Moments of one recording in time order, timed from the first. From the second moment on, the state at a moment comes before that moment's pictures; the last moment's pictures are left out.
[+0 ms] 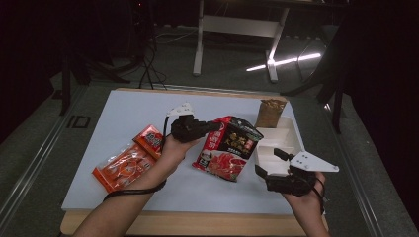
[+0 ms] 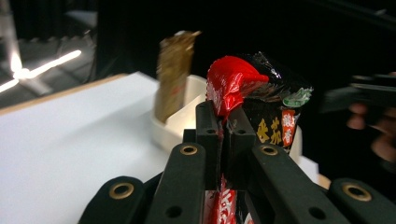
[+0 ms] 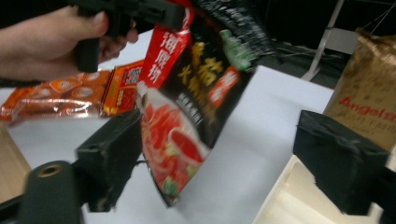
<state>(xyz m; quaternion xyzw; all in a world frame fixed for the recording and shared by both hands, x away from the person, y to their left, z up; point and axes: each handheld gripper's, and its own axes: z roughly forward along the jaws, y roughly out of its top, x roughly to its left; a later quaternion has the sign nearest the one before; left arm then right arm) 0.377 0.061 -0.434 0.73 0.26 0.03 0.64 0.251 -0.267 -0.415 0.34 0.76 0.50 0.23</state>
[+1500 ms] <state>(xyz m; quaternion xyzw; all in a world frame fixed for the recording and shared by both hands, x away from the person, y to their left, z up) 0.371 0.052 -0.422 0.67 0.23 -0.03 0.70 0.287 -0.255 -0.358 0.33 0.75 0.55 0.20</state>
